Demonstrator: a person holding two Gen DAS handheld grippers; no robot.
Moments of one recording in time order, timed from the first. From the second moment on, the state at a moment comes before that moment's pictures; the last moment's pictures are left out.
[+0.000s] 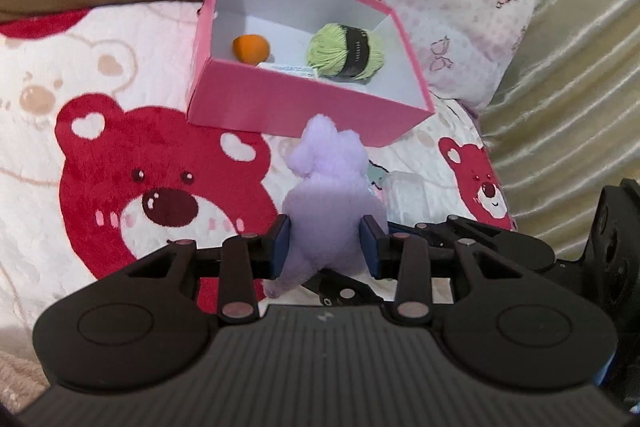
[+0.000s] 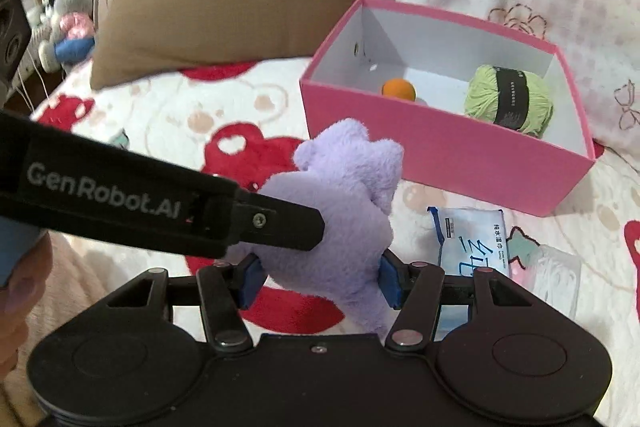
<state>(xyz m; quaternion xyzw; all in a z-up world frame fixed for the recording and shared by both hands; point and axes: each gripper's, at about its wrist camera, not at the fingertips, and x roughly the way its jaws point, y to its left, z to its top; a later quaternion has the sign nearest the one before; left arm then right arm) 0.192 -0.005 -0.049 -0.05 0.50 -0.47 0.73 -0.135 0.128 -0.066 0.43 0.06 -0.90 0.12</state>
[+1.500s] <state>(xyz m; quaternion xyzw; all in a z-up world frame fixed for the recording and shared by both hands) 0.202 -0.057 0.076 -0.04 0.41 -0.48 0.77 -0.153 0.184 0.042 0.30 0.08 -0.93 0.20</state>
